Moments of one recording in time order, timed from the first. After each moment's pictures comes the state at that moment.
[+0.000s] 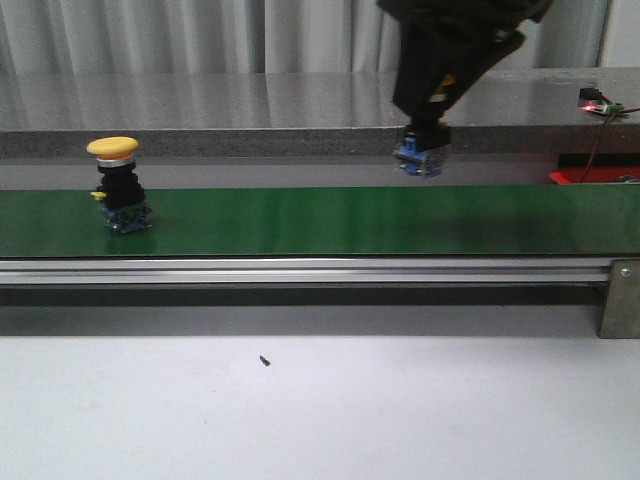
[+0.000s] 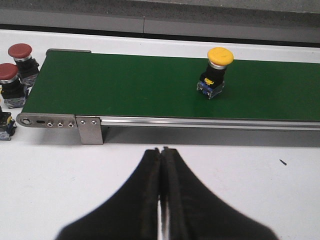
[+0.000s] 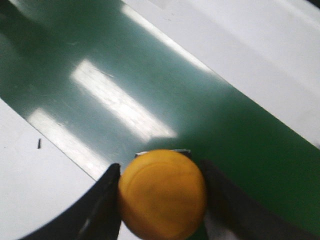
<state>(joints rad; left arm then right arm) -0.07 0.30 -0.56 -0.09 0.81 -0.04 0.33 1.69 -1.48 0.23 0.88 -0.34</state>
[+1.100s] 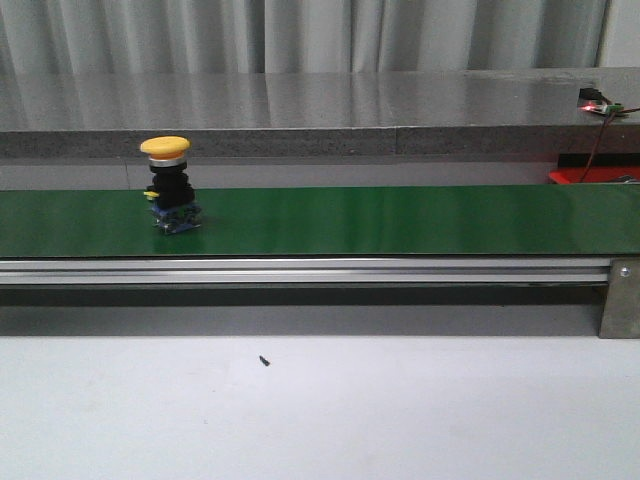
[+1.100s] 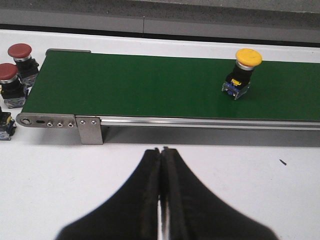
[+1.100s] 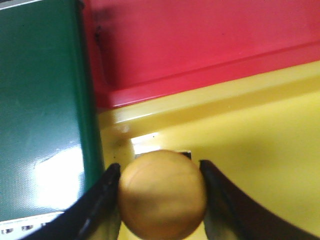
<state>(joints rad) -0.07 0.30 -0.56 -0.09 0.81 -0.04 -0.37 1.46 -0.89 0.29 0.51 -0.29</state>
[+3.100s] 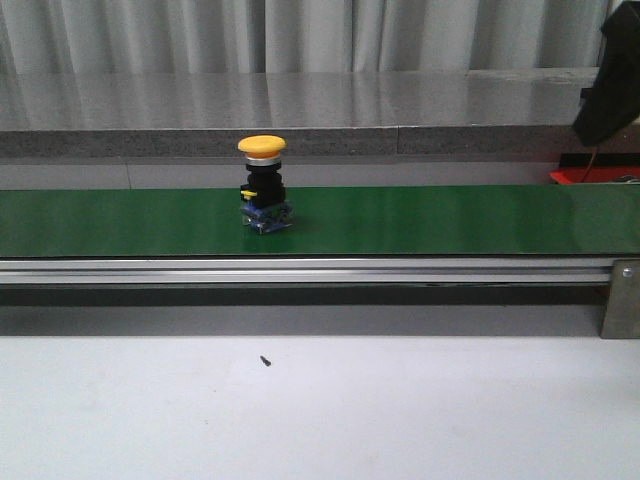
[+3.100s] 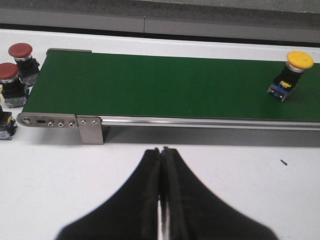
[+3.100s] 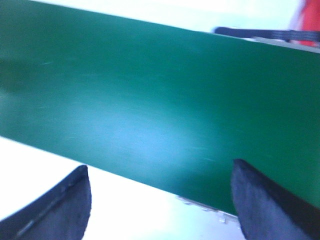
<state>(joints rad) -0.07 0.30 -0.56 -0.09 0.81 -0.04 0.05 1.35 -0.97 0.40 0.62 -0.39</state>
